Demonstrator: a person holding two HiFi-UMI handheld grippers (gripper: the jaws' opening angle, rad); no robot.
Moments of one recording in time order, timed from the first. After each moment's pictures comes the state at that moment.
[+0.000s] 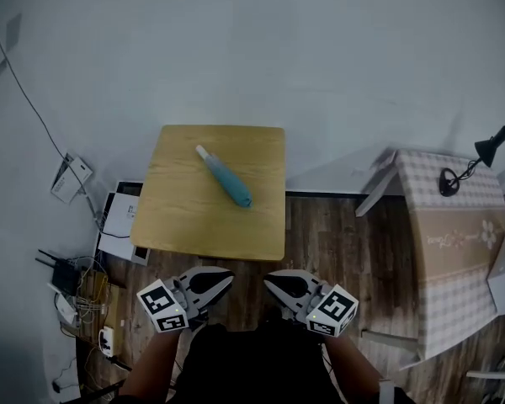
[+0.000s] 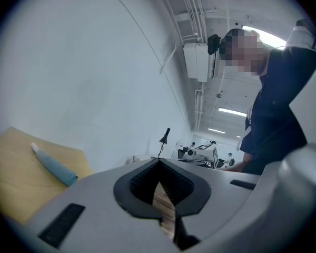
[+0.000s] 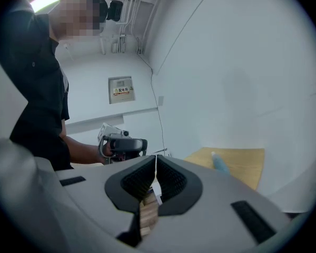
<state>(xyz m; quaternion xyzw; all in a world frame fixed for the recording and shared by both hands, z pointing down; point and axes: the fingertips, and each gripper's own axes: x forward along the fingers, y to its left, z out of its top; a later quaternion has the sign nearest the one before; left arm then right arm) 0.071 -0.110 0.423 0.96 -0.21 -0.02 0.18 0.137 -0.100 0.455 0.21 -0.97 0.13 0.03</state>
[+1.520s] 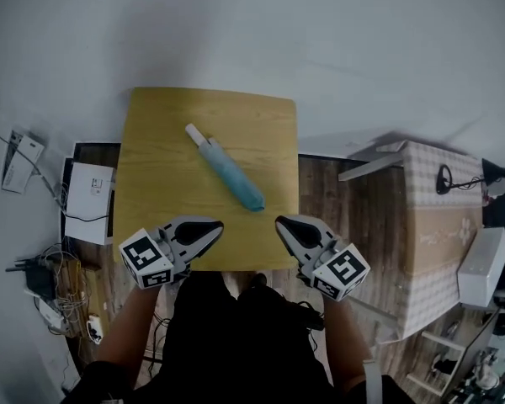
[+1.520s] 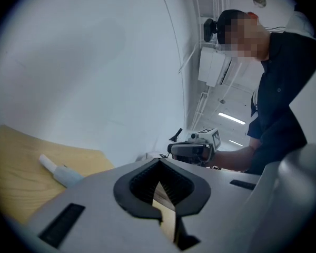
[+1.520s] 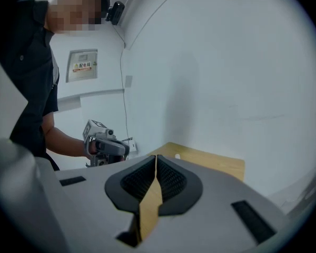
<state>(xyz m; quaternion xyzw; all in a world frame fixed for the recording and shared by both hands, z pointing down) -0.045 -0.361 0.482 0.96 -0.15 -0.01 0.23 0.063 -0.363 0.474 0.34 -0.92 0.14 0.14</state>
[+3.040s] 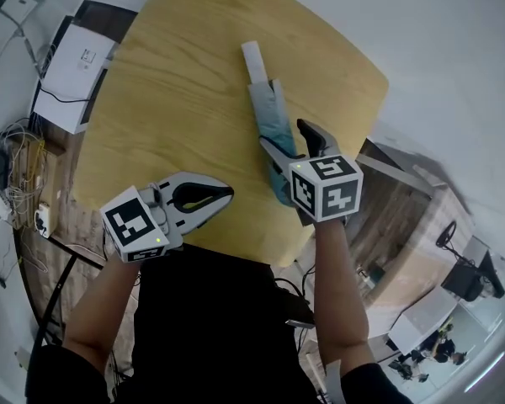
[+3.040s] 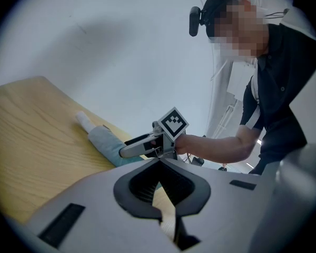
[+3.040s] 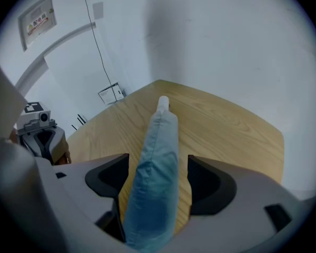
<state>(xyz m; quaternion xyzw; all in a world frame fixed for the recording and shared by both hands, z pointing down) -0.081 -0.423 0.621 0.90 -0.24 -0.04 0.36 -0.022 -0.536 0.710 0.28 -0.82 0.26 0.43</state>
